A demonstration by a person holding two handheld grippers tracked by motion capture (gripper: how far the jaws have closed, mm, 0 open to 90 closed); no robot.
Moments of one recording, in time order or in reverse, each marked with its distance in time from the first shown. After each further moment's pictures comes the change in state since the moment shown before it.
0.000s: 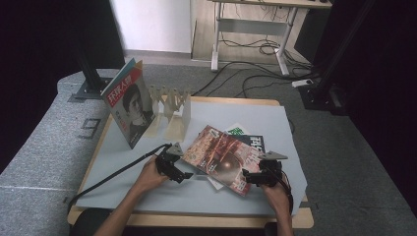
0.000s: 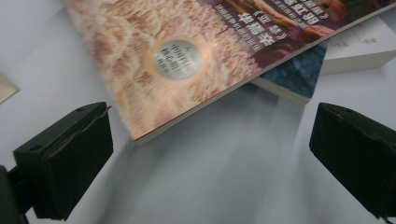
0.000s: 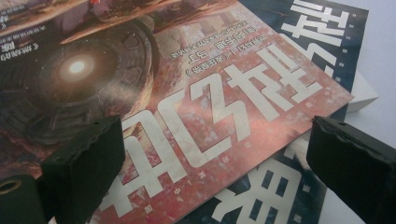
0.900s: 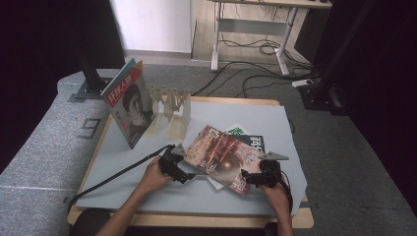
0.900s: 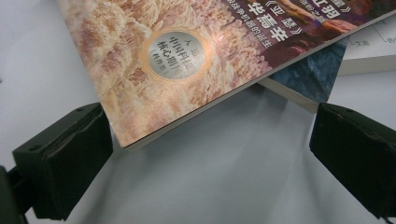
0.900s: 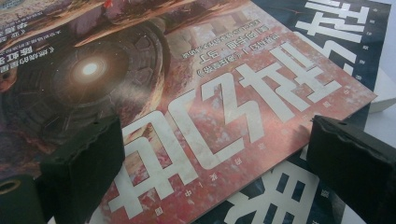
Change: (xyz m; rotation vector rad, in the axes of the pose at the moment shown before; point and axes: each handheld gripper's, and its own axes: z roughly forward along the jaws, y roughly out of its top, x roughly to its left) left arm -0.002 0.002 0.009 0.036 0.029 -0.035; right arm -0.002 -0.003 0.003 -0.016 0.055 0.019
